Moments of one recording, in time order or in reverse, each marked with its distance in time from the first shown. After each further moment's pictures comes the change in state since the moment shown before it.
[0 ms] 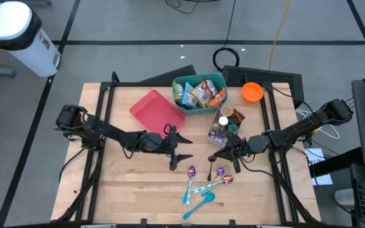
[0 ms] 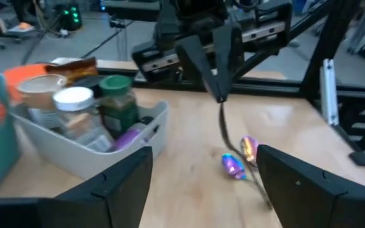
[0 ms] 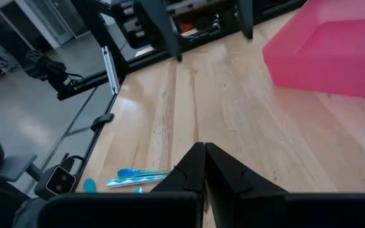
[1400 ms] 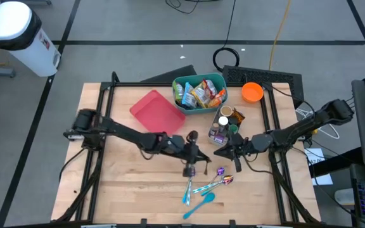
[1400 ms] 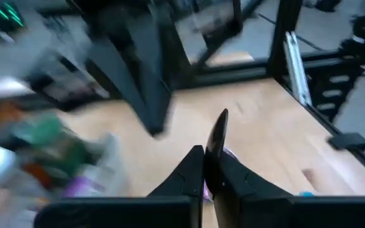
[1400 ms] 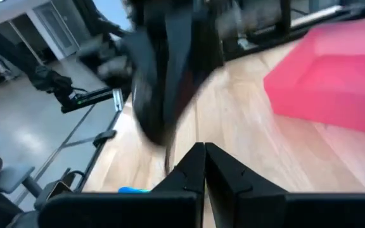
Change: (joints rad) left arm 0.009 0.195 0.388 -0.285 0.166 0.162; right arm 0.000 -0.034 0.001 0.044 0.028 -0.063
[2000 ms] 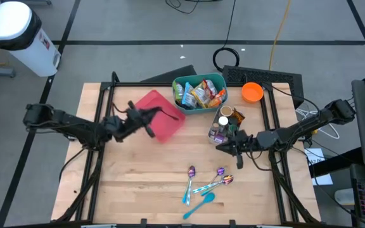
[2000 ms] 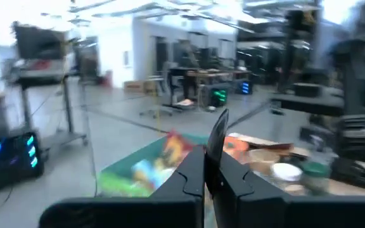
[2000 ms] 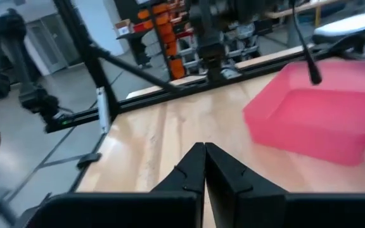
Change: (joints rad) left arm 0.133 -0.712 -0.833 0.583 -0.644 0.005; right arm -0.001 -0.089 0.000 -0.015 0.069 -0.071
